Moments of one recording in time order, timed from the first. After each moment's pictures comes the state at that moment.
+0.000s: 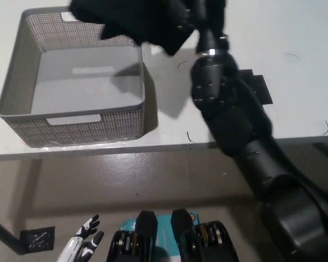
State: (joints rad) left_arm 0.05 0.23 -0.11 0.30 0.28 -0.30 -0.03; right_arm -1.15 0.09 0.19 0.88 -0.59 -0.22 -0.58
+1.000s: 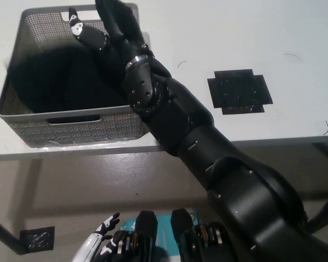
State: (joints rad) left_arm 0.02 0.22 -0.17 0.30 0.30 -0.30 -0.05; right_arm -1.33 0.25 0.21 1.23 -0.45 -0.21 -0.34
